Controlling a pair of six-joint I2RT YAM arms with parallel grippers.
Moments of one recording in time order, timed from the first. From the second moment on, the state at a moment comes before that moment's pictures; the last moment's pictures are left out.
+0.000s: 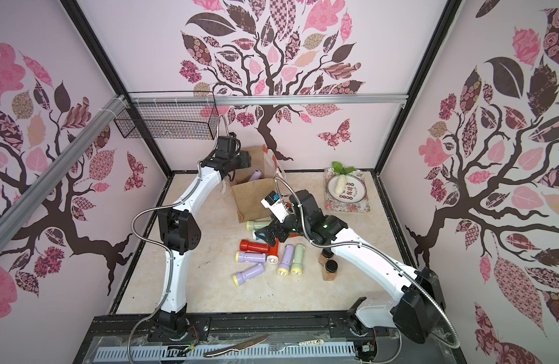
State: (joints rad) left arm -0.28 2.30 2.32 -0.58 -0.07 -0.29; right arm 0.70 1.31 1.11 -0.34 -0.43 0.01
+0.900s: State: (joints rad) left arm -0.33 1.69 1.86 -0.72 0.05 -0.29; right arm 0.70 1.31 1.15 -0.39 -0.28 -0.01
